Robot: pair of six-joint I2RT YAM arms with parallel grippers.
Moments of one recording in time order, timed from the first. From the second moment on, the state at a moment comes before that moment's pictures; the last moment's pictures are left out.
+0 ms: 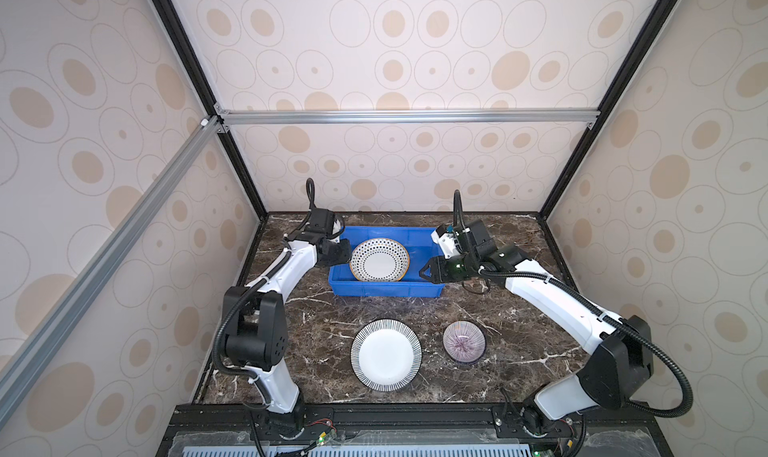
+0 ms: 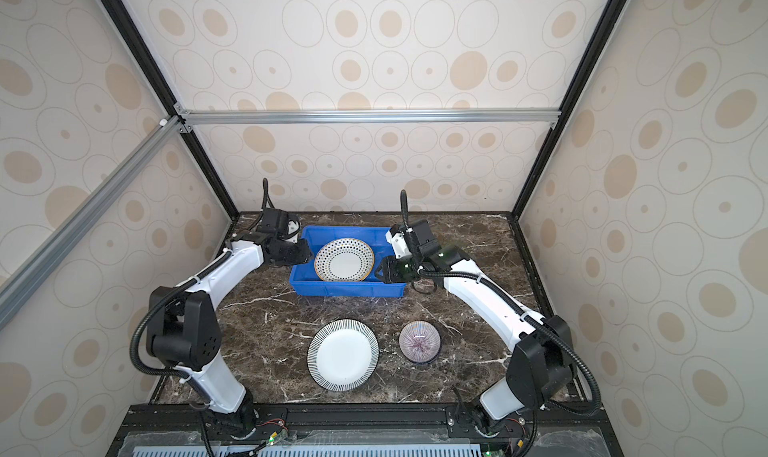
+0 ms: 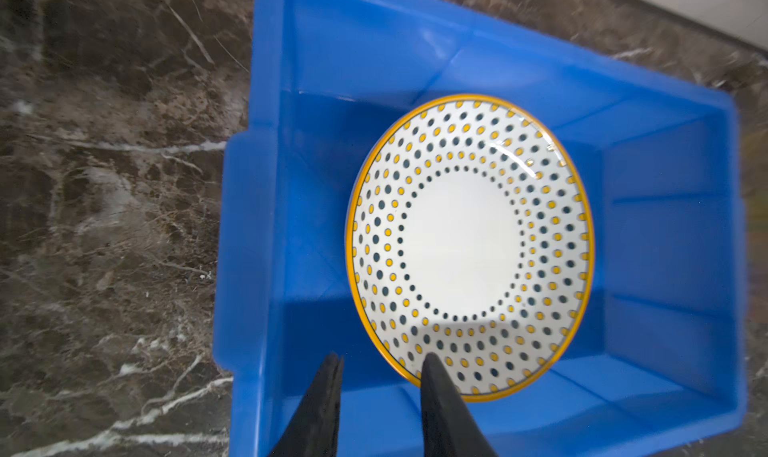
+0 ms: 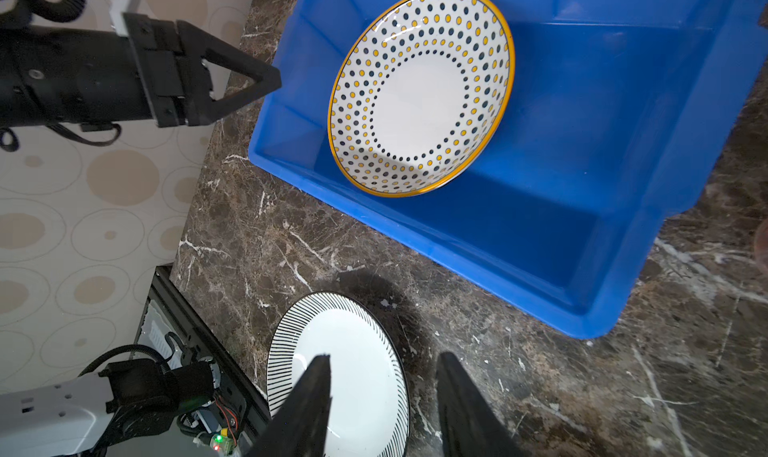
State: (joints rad) left arm -0.18 1.69 1.38 -0.64 0.17 -0.31; right arm 0.55 1.51 1.32 -0.66 -0.35 0.41
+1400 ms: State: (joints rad) left arm -0.24 1.02 0.77 -0.78 0.22 -0.37; right arm 0.76 1.44 1.10 -0.64 -0.25 0.44
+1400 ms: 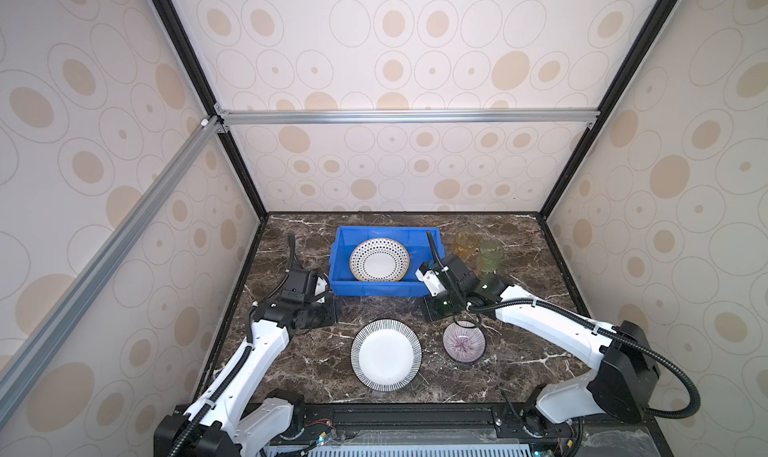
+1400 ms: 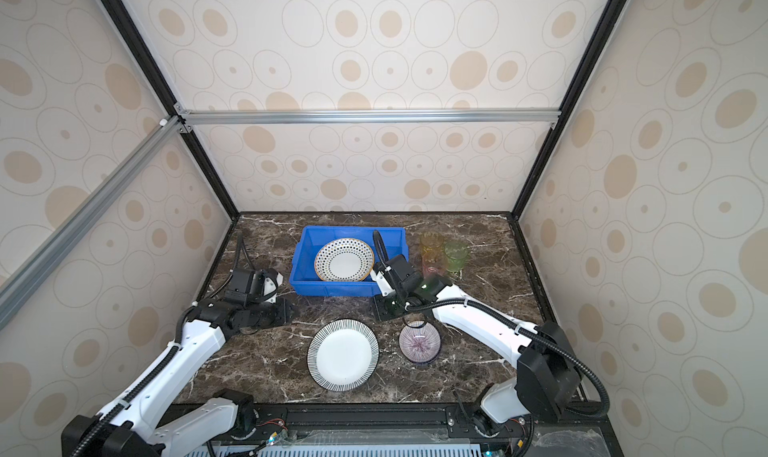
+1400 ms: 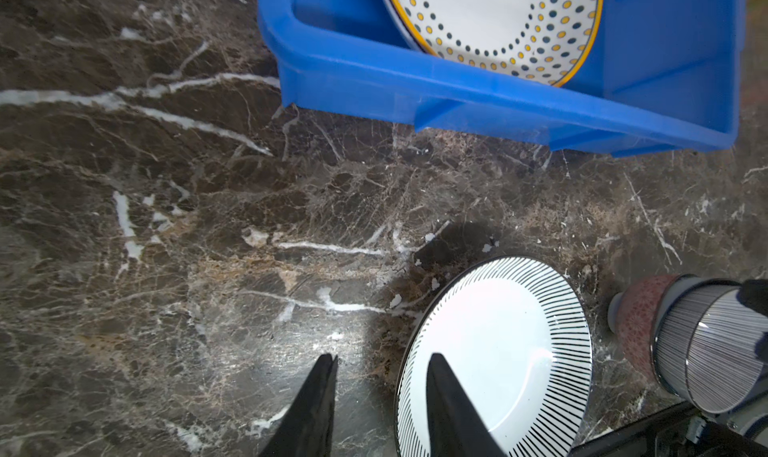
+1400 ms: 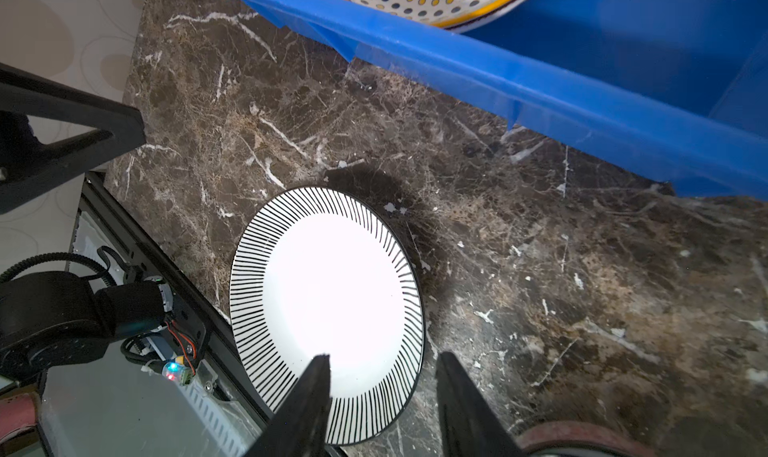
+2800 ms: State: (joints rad) left arm -0.44 0.90 0.49 -0.74 0.27 -0.61; right arm 0.83 1.63 1.08 -0.70 -0.24 0.44
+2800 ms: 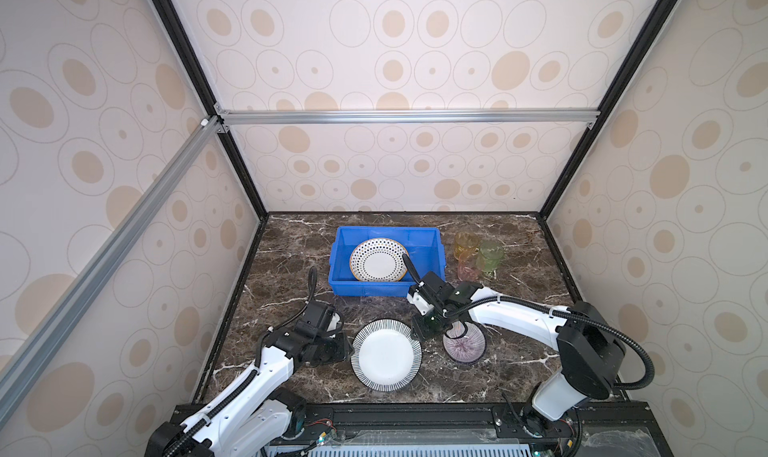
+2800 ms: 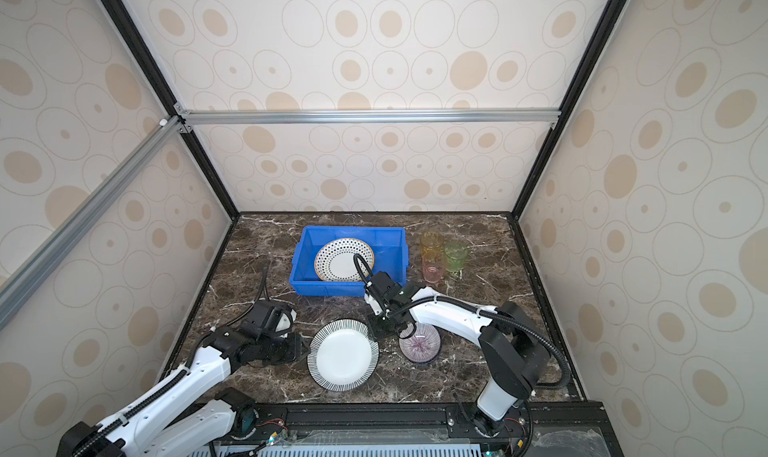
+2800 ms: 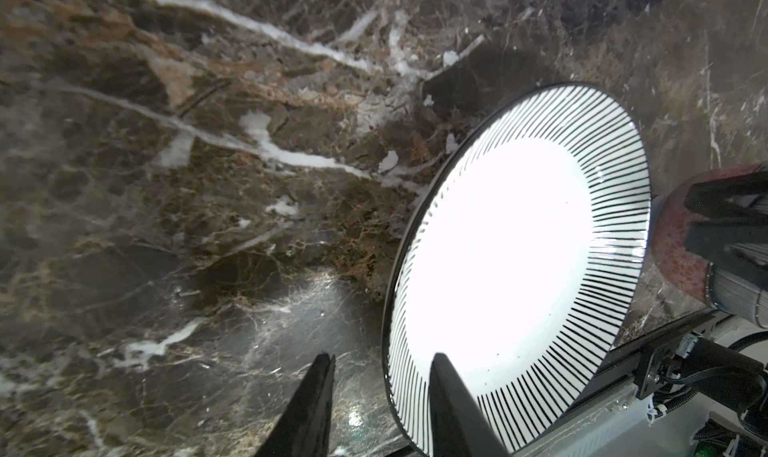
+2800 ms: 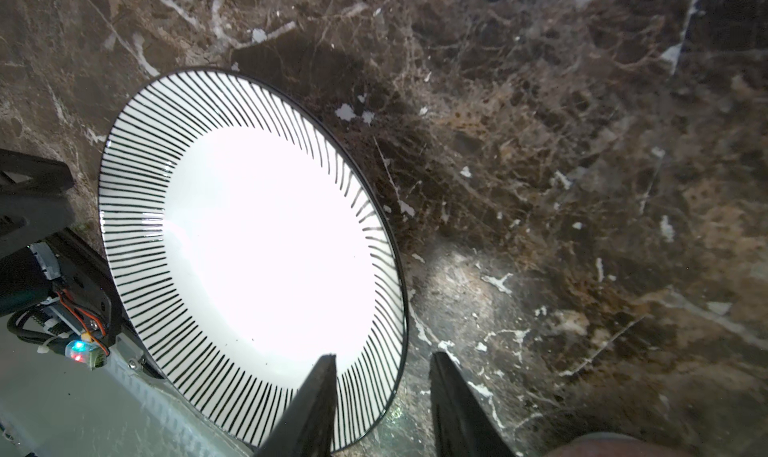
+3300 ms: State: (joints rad) left arm -0.49 0.90 0.46 -0.67 0.27 -0.70; right arm 0.83 1.70 1.08 -0.69 -0.23 0.43
